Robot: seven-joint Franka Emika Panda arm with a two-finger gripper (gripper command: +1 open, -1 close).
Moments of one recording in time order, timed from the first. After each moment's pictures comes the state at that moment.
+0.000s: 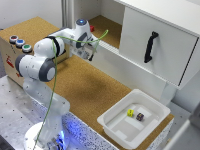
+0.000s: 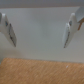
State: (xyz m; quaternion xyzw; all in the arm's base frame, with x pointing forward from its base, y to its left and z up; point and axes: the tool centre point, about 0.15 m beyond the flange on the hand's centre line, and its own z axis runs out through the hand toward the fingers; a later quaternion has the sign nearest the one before) arm 0.448 0.195 0.392 -0.98 -0.10 -0.16 0.06
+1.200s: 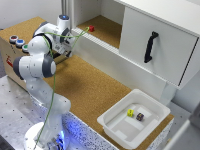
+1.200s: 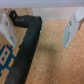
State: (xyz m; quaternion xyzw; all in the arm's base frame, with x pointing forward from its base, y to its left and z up) arm 0.335 0.311 0.367 -0.98 -0.14 -0.04 0.11
